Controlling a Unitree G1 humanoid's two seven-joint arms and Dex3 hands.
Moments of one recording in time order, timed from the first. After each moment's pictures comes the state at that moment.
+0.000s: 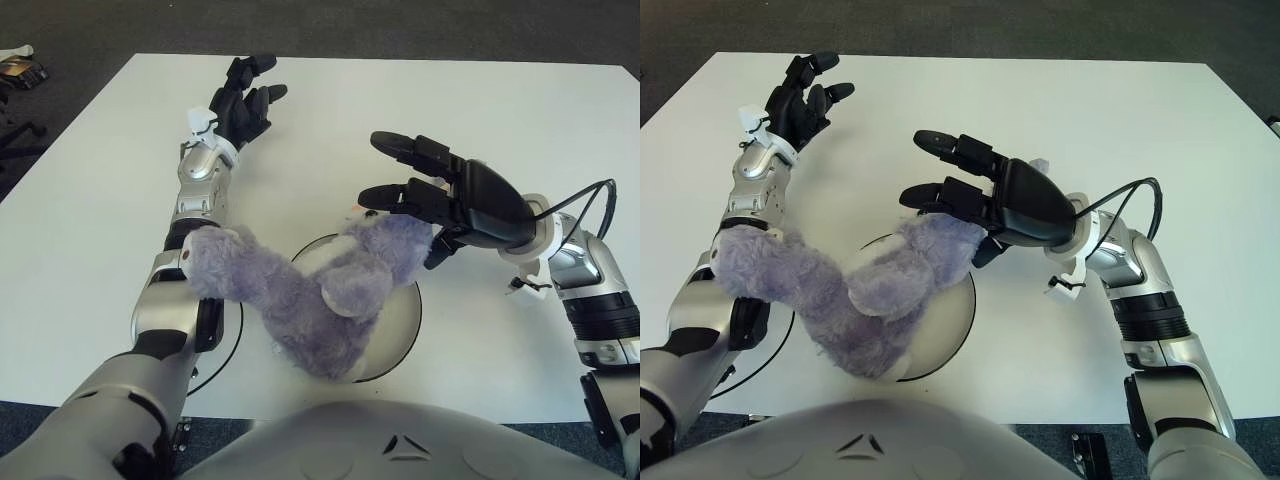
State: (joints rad) left arm -0.74 0.21 0.18 0.74 -0.19 -0.31 -0.37; right arm -0.32 -0.57 0.07 0.00 -0.51 -1.17 0.05
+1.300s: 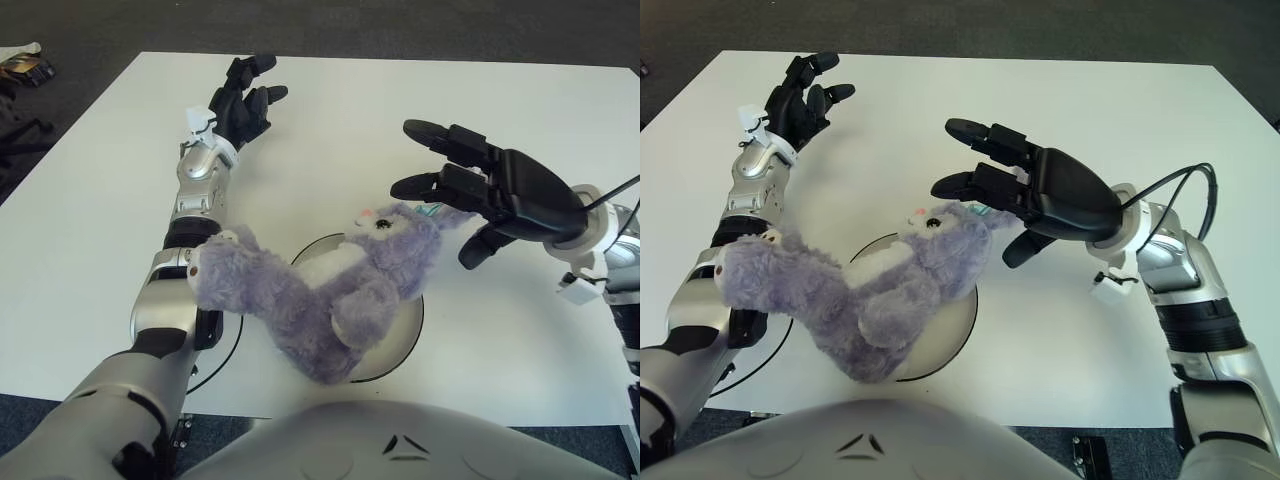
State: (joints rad) left arm -0.75 0.21 0.18 0.76 -0.20 -0.31 -0.39; right arm -0.24 -0.84 0.07 -0.12 -0.14 -1.04 0.31
